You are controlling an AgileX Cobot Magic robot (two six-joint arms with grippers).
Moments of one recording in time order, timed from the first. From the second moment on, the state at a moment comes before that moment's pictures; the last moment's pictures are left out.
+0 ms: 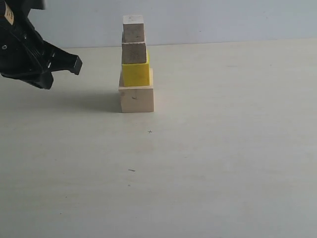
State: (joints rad) left arm -0.54 1.50 -1.18 0.20 0.99 -0.39; right arm 0.59 1.51 -2.01 0.02 1.00 -0.11
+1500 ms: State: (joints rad) left arm -0.54 0.44 -0.83 0.40 0.55 -0.53; right arm 0.59 0.36 -0.91 -0.57 0.72 0.40
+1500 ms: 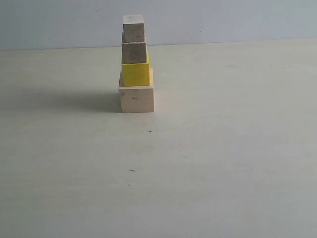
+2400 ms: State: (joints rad) left arm -0.48 0.39 -0.83 0.40 0.55 -0.53; right arm 0.59 0.35 -0.91 -0.55 0.79 0.42
